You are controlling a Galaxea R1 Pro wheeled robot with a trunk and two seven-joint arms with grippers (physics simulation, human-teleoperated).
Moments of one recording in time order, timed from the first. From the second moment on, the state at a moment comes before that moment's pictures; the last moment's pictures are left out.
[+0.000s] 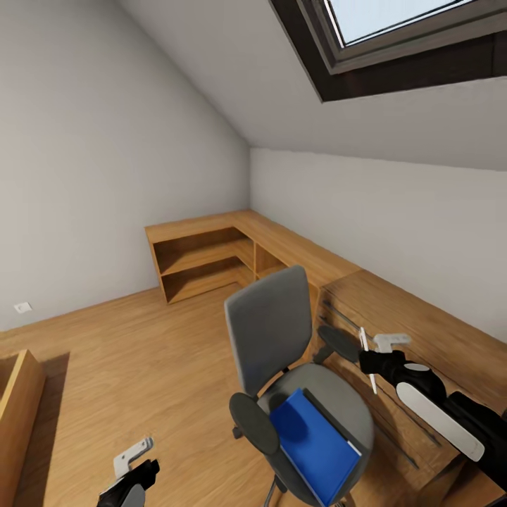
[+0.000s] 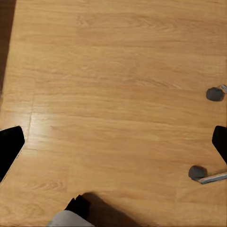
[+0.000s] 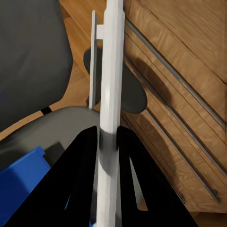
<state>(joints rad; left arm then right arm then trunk) -0.19 0.05 -0.11 -0.92 0.65 0.25 0.58 -0.58 -0.61 0.71 -1.41 -0.98 0.48 -0.59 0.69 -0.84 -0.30</state>
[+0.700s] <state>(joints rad) -0.19 0.05 -0.11 -0.69 0.65 0.02 0.56 -0.58 -0.61 0.70 -1.40 -1.01 0.47 -0.59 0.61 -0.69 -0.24</state>
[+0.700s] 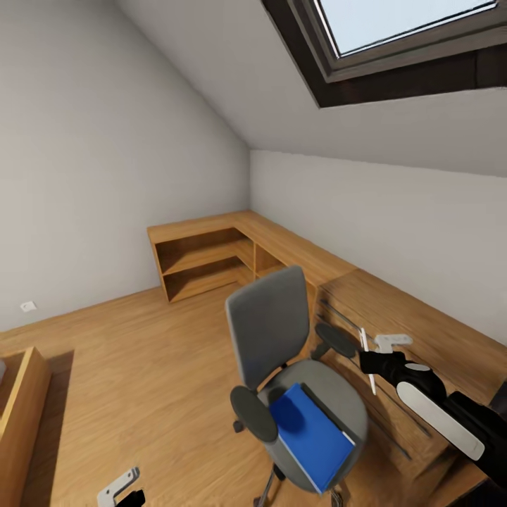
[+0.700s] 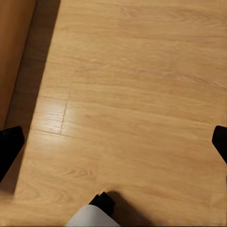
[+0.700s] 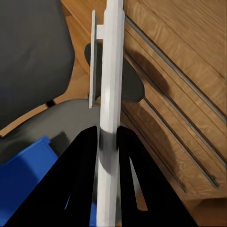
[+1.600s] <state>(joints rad) -0.19 0.04 -0.16 -0.61 0.65 0.02 0.57 -0.58 -0.61 0.66 -1.39 -1.05 0.42 -0.61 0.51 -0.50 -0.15</state>
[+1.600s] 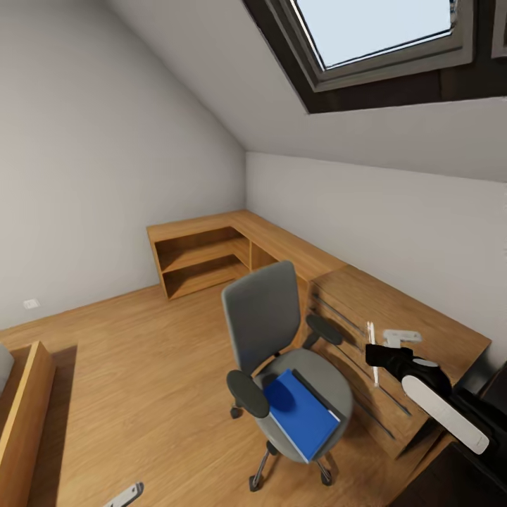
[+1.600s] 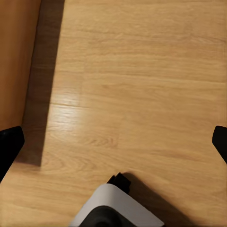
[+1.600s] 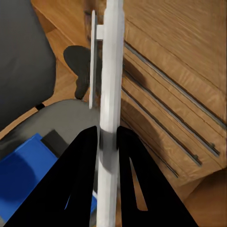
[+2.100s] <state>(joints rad) -0.19 0.04 -0.16 -0.58 0.65 0.02 0.57 -0.58 -0.62 0.56 -1.35 -1.10 0.42 -0.67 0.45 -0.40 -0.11</state>
